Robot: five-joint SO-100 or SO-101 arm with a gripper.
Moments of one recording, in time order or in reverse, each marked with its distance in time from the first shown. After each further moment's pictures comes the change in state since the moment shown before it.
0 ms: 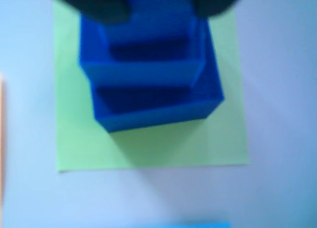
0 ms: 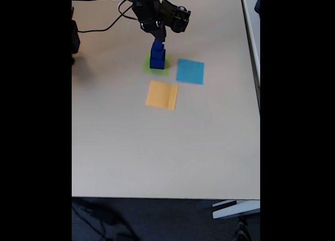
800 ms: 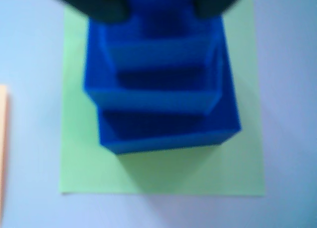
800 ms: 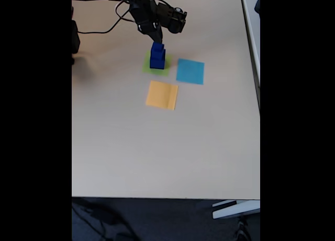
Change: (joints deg) arm 0.2 3.1 6.2 -2.3 -2.8
